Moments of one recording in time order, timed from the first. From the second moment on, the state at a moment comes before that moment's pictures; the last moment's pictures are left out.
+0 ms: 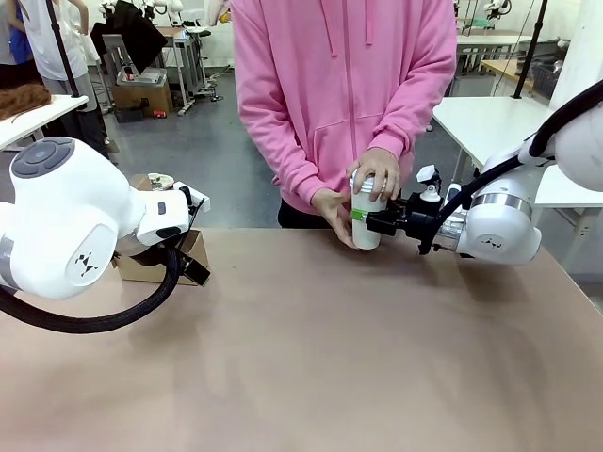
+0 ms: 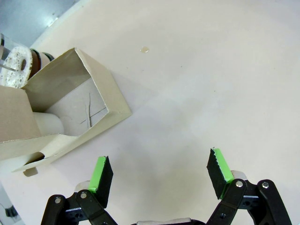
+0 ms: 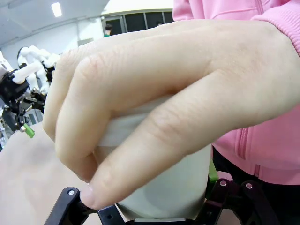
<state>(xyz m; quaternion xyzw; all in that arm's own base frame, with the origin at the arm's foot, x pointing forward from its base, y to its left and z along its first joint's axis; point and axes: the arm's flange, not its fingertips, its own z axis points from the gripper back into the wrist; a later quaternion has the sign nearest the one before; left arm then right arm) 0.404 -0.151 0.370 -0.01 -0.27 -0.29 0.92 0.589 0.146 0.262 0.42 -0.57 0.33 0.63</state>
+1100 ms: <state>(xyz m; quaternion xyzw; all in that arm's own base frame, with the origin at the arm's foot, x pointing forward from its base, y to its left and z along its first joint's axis) 0.404 -0.151 0.370 -0.01 -0.27 -0.29 0.92 0.590 0.146 0.260 0.42 -0.57 0.32 0.63</state>
